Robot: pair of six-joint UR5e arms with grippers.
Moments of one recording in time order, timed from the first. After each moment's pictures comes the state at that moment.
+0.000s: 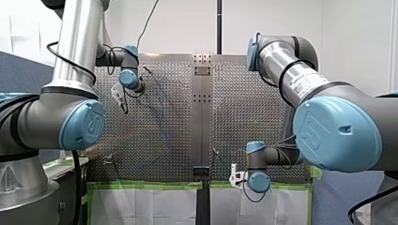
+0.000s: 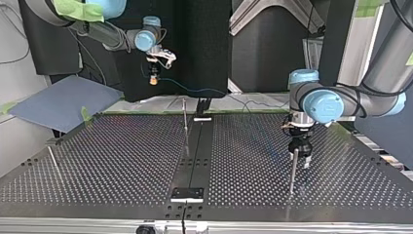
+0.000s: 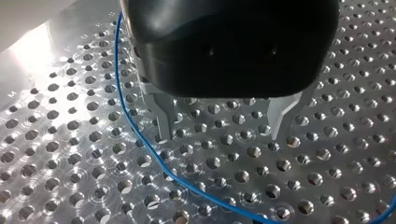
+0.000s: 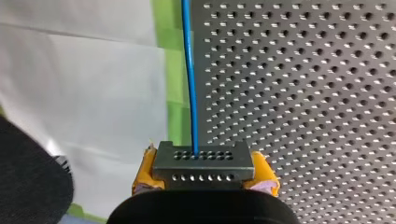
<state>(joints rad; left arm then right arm) 0.01 -1.81 -1.69 -2.80 -1.67 -2.06 2.03 -0.58 1.83 -0.96 1.75 1.64</state>
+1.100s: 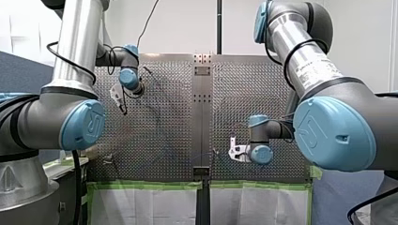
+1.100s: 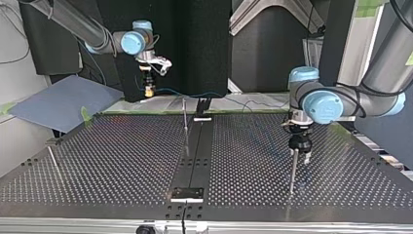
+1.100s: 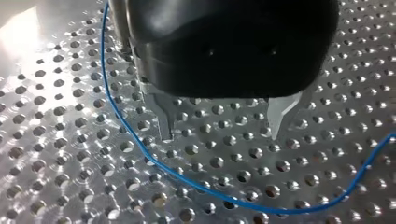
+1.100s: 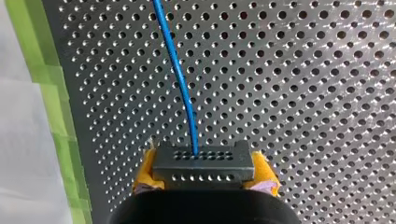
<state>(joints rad) 0.00 -1.81 -1.69 -2.87 -1.69 -2.07 2.01 -0.80 1.88 -0.92 1.65 1.61</state>
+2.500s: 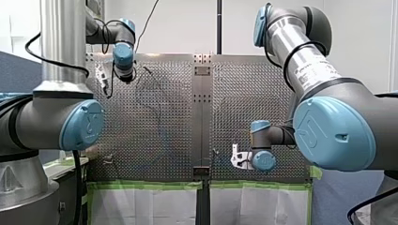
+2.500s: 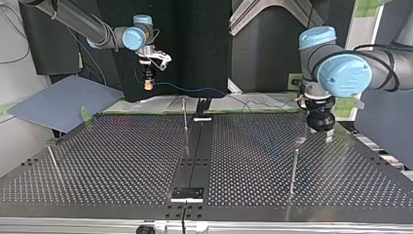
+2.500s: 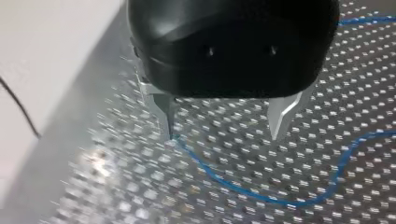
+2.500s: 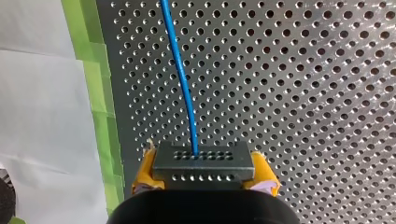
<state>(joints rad) -0.03 -1.54 -1.76 -3.15 -1.88 -1.92 2.00 -0.77 1.92 -0.93 1.68 1.60</state>
